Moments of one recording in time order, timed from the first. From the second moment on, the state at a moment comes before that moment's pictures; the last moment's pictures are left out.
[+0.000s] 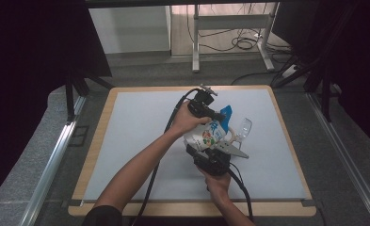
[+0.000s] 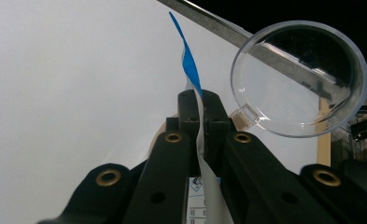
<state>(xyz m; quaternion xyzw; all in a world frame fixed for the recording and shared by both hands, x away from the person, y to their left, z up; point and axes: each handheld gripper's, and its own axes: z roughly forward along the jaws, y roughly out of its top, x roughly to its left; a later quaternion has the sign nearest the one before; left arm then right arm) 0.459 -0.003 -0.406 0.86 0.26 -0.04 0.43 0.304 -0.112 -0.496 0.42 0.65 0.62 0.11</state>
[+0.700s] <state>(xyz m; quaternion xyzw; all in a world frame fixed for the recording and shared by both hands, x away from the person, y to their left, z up) 0.458 -0.003 -0.407 0.87 0.26 -0.04 0.43 0.303 -0.113 -0.496 0.42 0.65 0.62 0.11</state>
